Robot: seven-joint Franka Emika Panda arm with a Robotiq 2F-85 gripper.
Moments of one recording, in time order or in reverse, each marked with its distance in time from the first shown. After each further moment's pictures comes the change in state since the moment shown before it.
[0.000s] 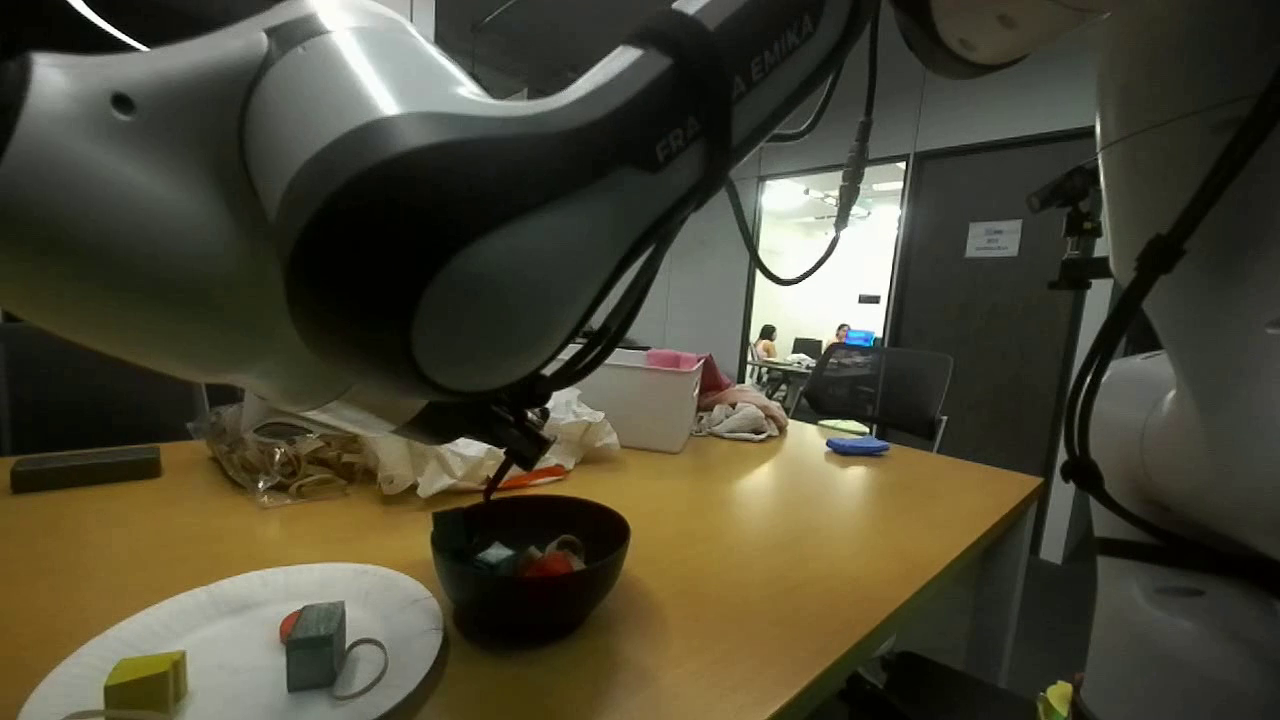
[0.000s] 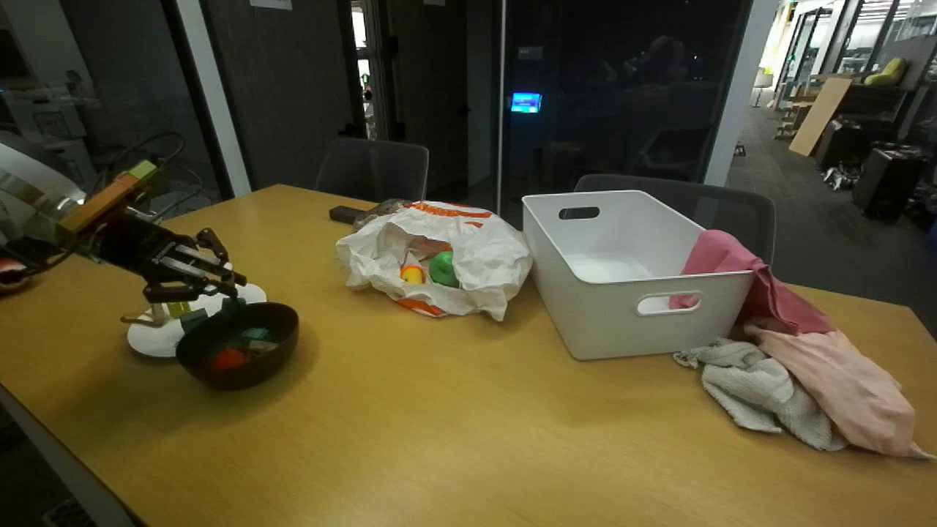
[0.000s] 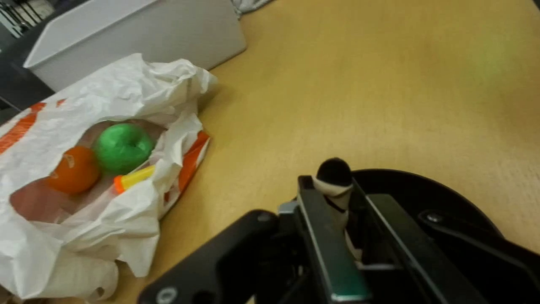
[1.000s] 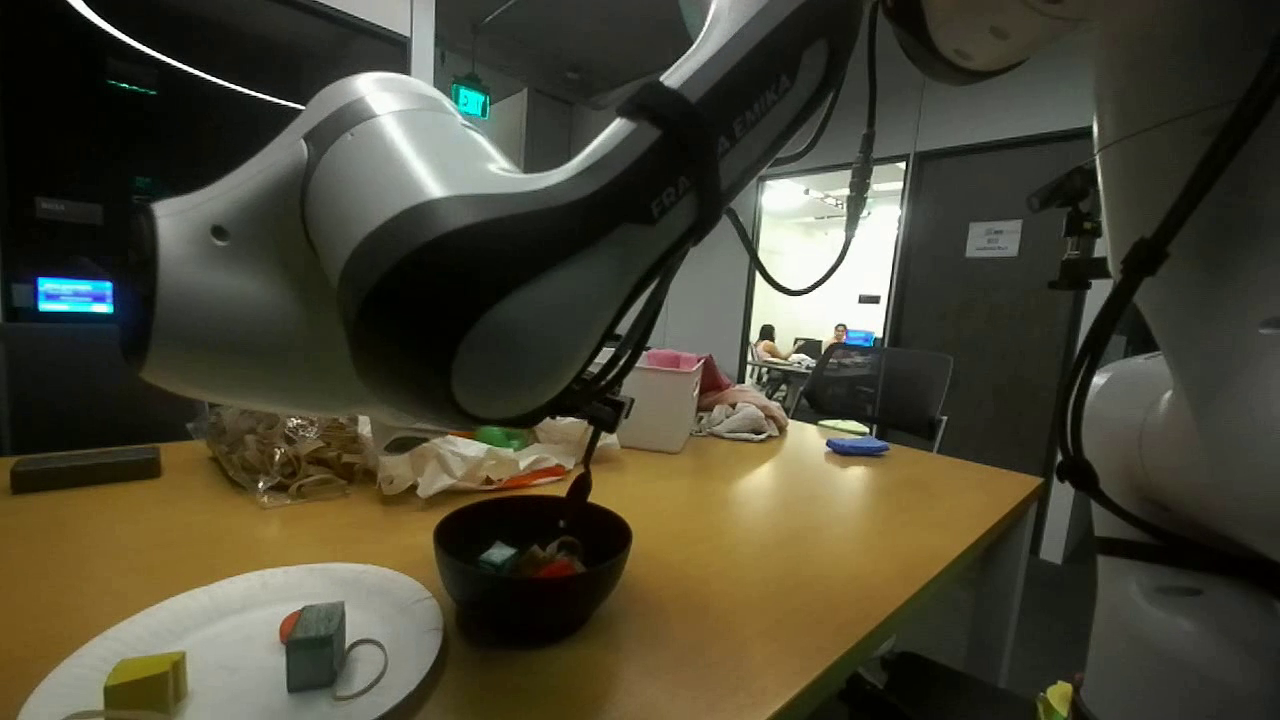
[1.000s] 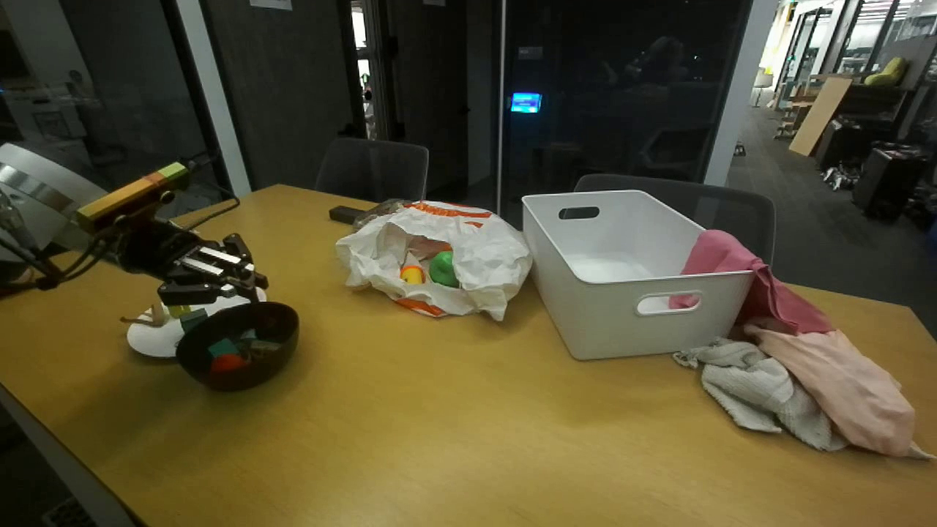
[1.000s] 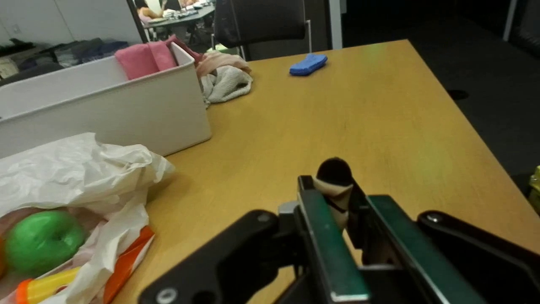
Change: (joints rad) arm -0.029 0.003 -0.036 -0.038 -0.002 -0.209 -0.128
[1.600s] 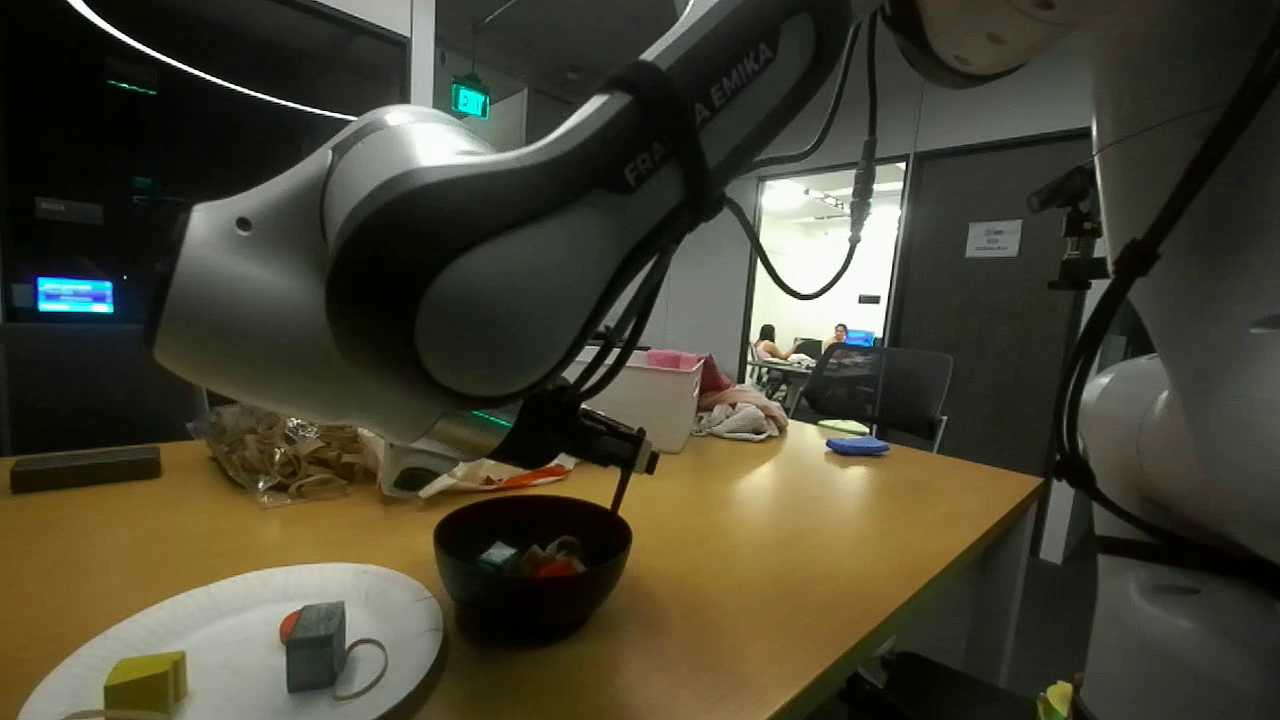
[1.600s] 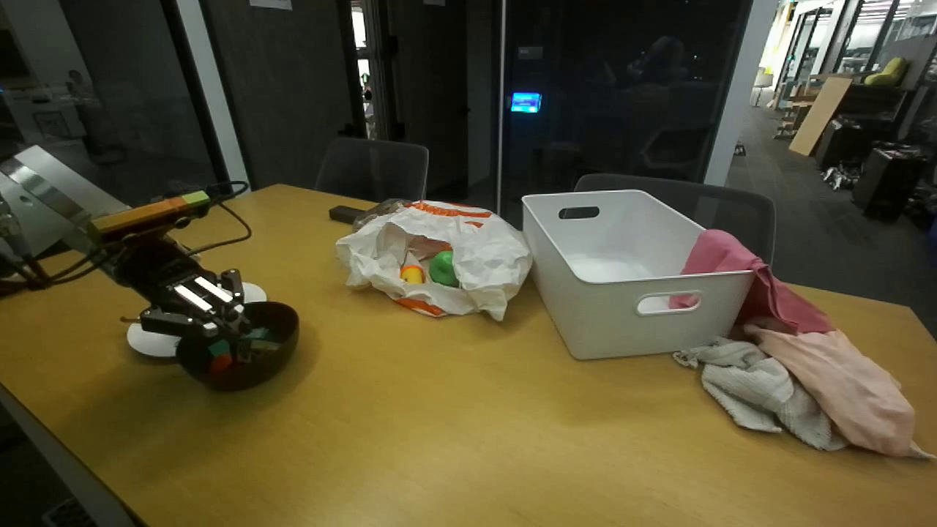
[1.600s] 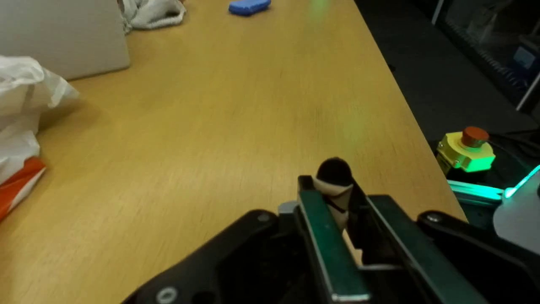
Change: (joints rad) arm -0.039 -0.002 0.006 -0.013 0.206 0.082 -0.093
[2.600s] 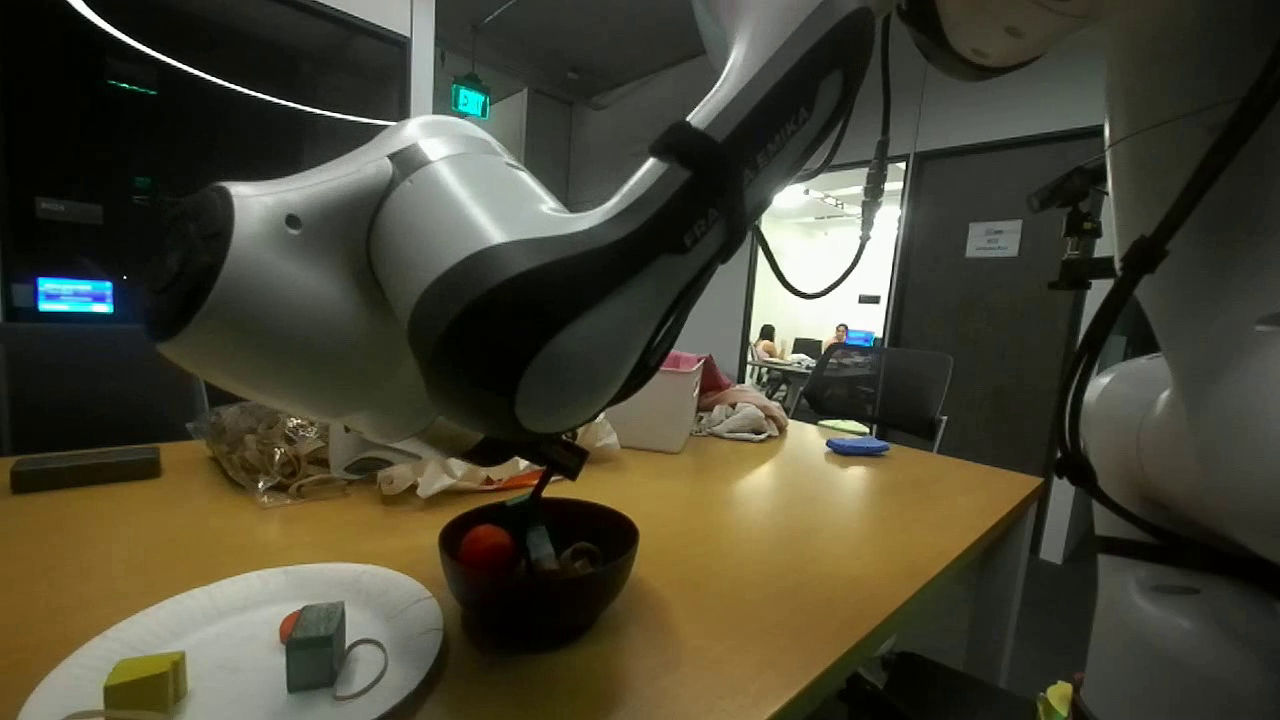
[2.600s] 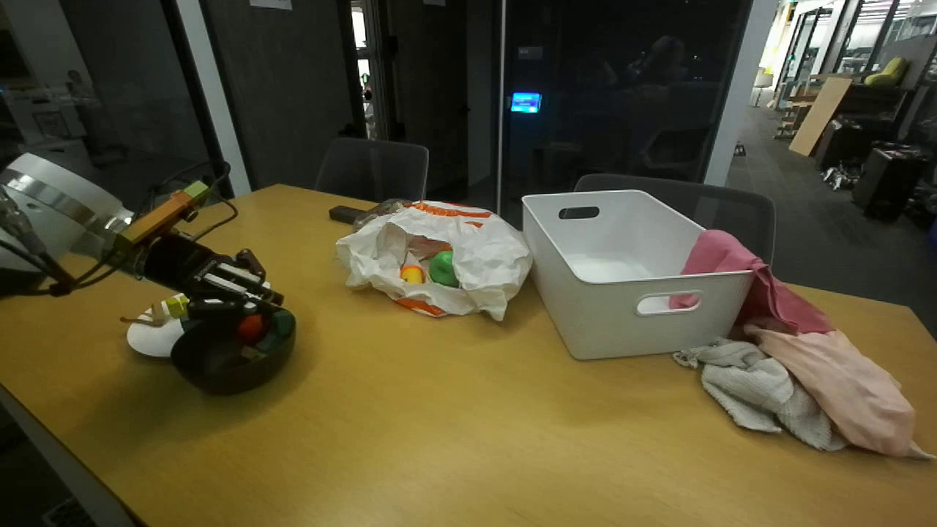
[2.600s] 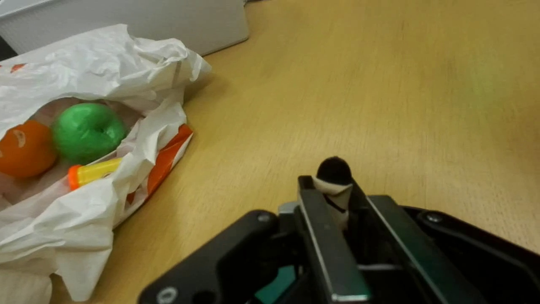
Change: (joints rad) arm -0.004 -0.031 -0.010 -0.060 -0.233 0.250 0.090
